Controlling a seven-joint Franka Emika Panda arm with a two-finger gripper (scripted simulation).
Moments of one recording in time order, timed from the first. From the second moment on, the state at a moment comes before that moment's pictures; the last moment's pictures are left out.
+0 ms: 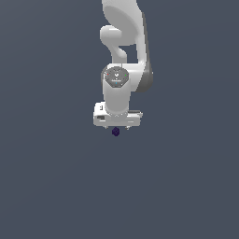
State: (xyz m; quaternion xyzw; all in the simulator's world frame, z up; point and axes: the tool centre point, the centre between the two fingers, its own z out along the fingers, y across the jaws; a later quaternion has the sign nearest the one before) arm -0.026 -0.012 0.135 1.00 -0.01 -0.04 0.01
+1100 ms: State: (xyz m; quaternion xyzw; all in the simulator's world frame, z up) arm -0.028 -0.040 0.137 1.00 -0.06 -0.04 0.01
